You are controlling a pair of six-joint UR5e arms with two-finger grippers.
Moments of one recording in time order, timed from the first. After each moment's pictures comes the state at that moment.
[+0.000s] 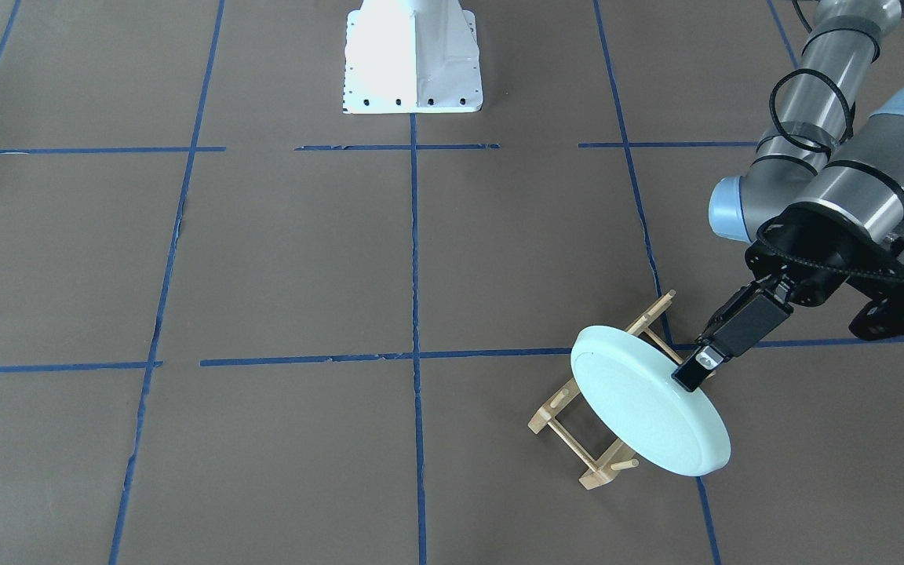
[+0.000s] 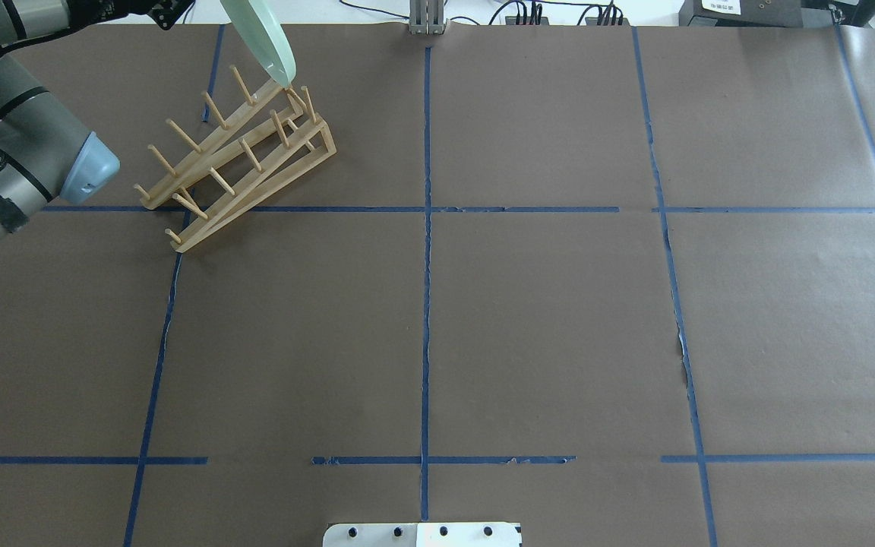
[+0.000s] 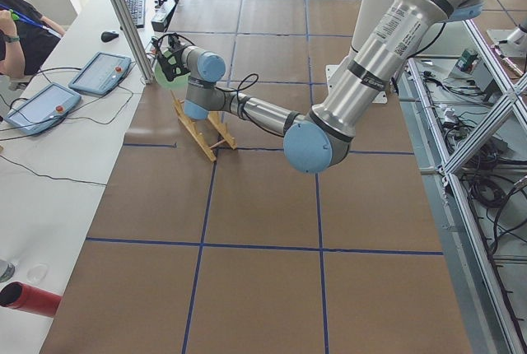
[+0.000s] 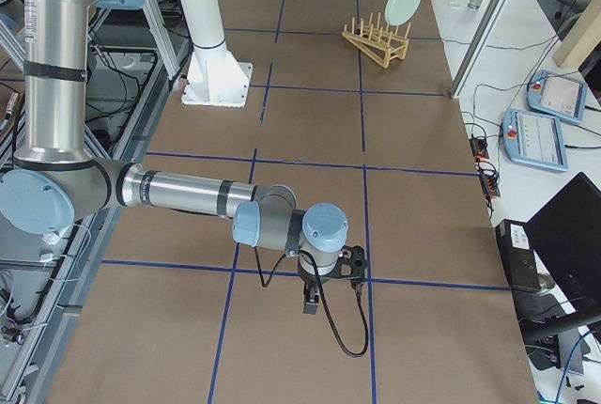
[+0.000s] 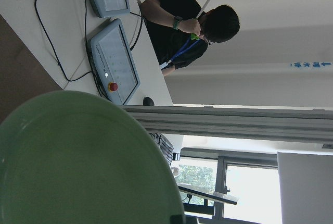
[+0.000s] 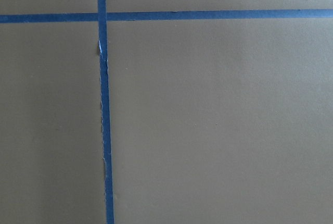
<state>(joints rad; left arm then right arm) -1.04 -2.17 -1.24 -3.18 -1.87 -2.18 1.62 -1.68 1.60 -1.60 2.30 -0.07</state>
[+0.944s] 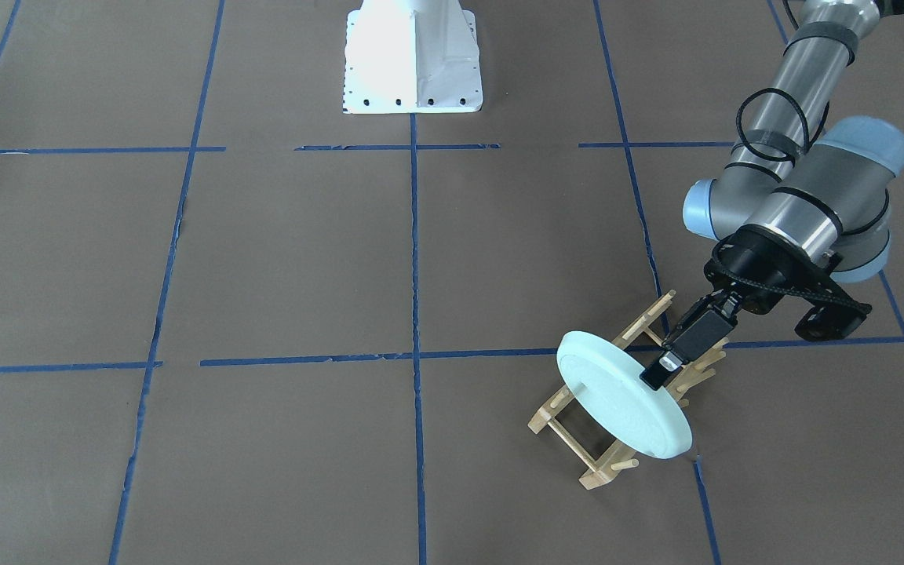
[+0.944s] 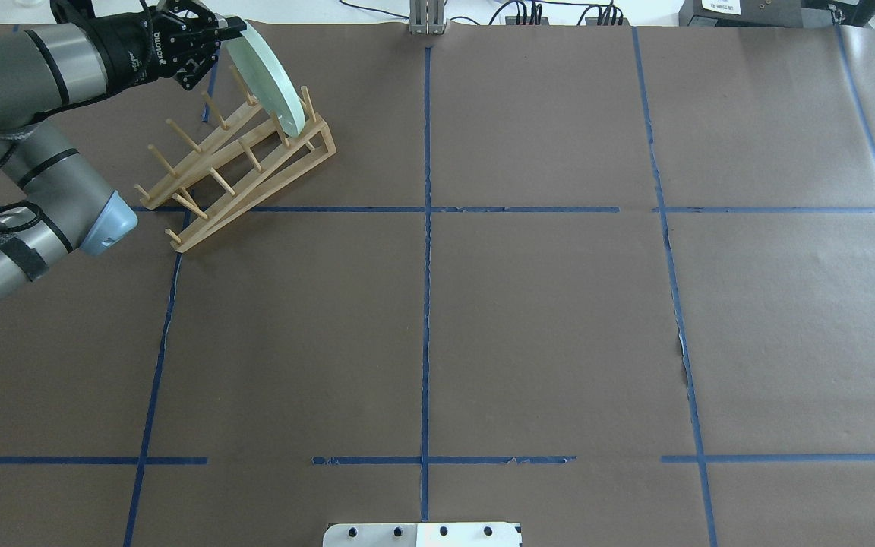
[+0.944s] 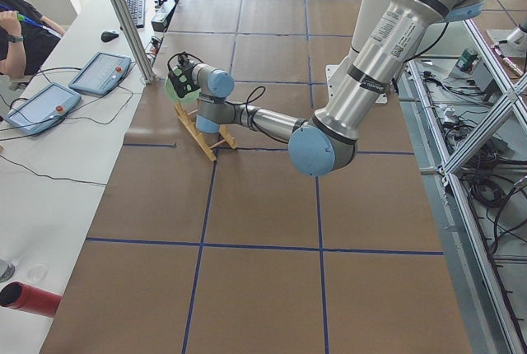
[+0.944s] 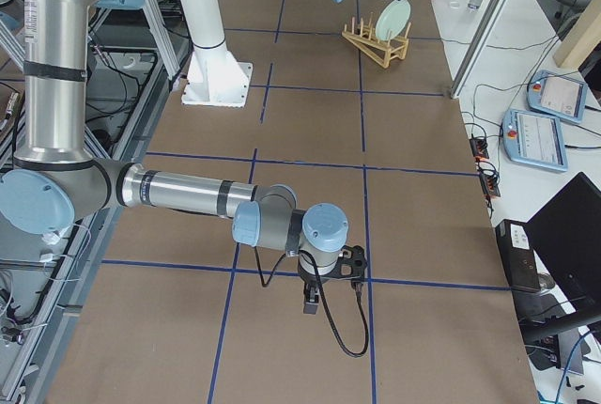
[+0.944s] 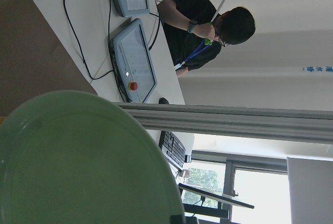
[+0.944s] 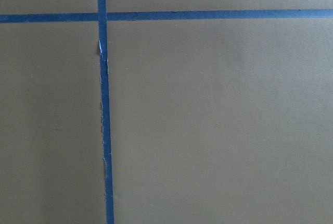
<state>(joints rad) -0.95 -2.13 -1.20 -3.21 -1.80 -2.17 1.62 -1.68 1.60 -1.60 2.30 -0.07</state>
